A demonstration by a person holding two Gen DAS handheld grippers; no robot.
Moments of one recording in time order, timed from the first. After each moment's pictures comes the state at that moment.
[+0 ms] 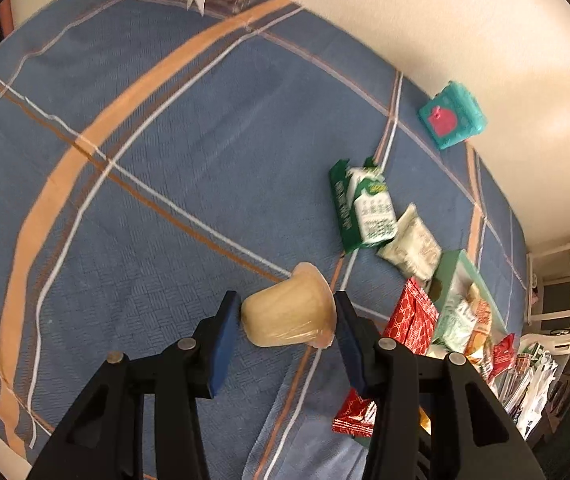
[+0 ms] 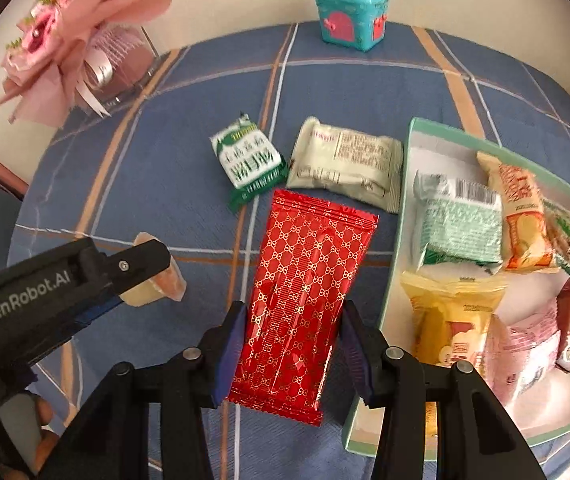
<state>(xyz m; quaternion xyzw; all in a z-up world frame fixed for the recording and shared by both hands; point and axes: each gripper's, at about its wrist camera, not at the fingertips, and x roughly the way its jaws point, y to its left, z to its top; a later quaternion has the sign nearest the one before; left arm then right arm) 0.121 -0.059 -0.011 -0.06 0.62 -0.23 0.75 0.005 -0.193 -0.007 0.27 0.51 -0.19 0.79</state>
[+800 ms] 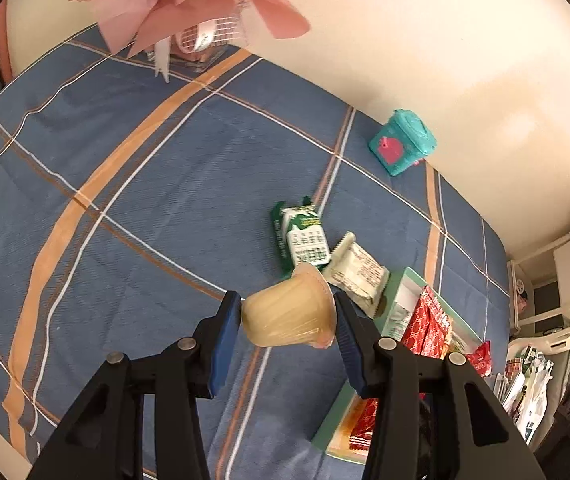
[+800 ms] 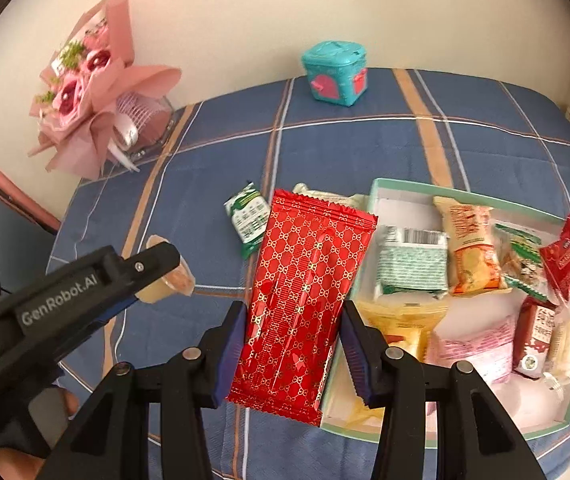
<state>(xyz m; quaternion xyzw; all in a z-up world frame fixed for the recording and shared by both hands) 0.092 -0.087 0.046 -0.06 0.56 -0.24 0.79 -0.039 -0.214 0.055 0.30 0.45 -0.19 0.82</state>
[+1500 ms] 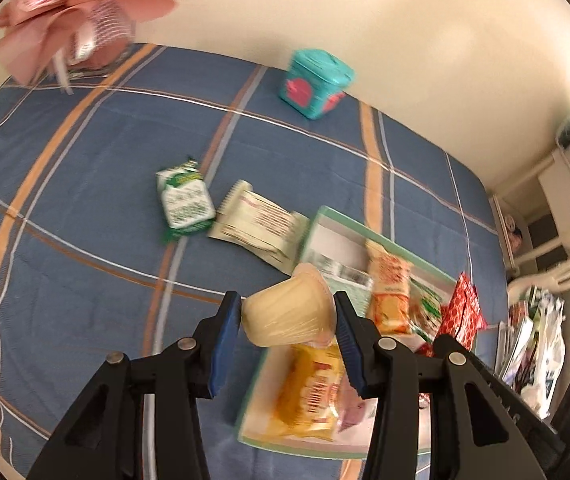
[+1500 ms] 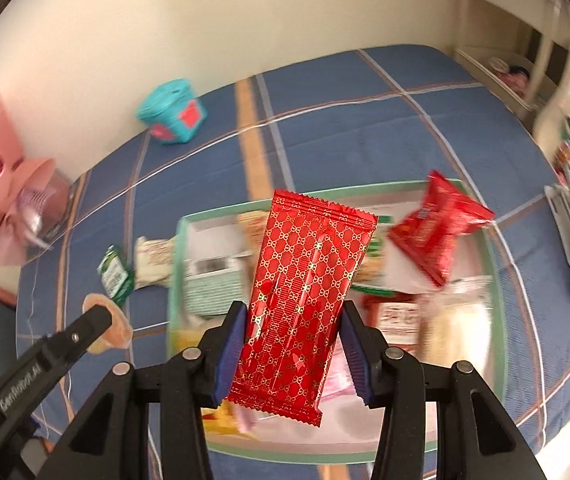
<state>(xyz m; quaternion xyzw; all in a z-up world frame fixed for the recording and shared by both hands) 0.027 -0.180 0.043 0.03 0.56 -0.31 0.77 -0.142 -0.328 0.033 0.37 0.43 -0.32 0.76</state>
